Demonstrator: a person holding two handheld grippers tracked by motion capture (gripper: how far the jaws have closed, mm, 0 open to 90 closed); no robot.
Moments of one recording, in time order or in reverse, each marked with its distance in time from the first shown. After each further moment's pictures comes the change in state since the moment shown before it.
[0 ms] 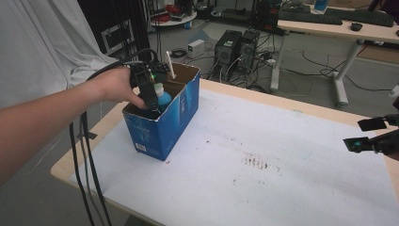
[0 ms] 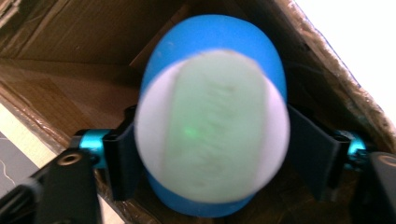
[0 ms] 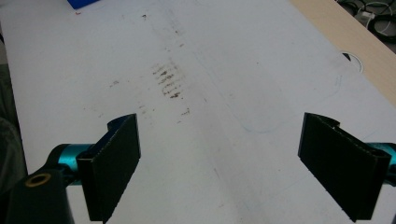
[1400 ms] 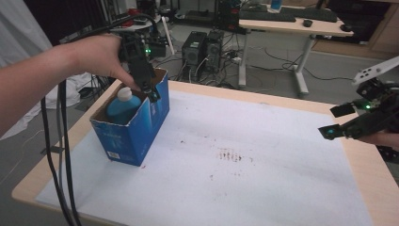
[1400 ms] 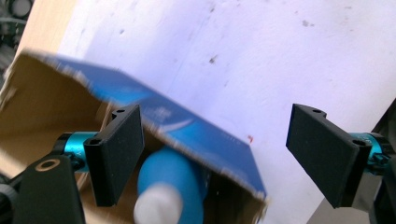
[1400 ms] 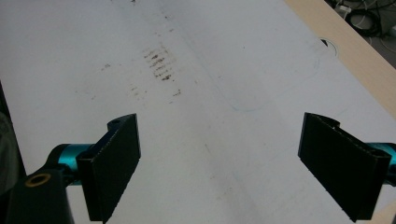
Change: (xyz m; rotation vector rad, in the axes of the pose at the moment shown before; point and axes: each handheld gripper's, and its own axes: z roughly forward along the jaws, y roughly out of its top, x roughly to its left) left arm -0.052 0.077 -0.072 -0.082 -0.027 0.350; right arm 0.011 -0.012 -0.025 0.032 -0.071 -0.007
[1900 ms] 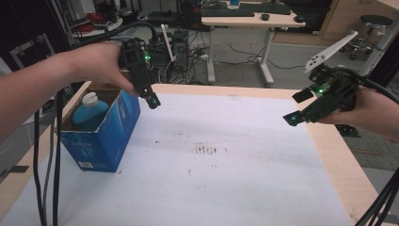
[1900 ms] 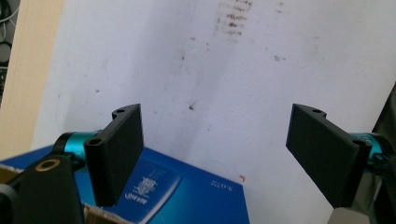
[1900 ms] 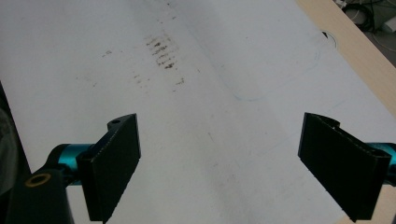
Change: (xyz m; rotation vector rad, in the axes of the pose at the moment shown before) left arm -0.017 0.058 0.023 -0.018 -0.056 0.140; right arm 0.017 -0.001 -0.005 0.043 -0.034 -0.028
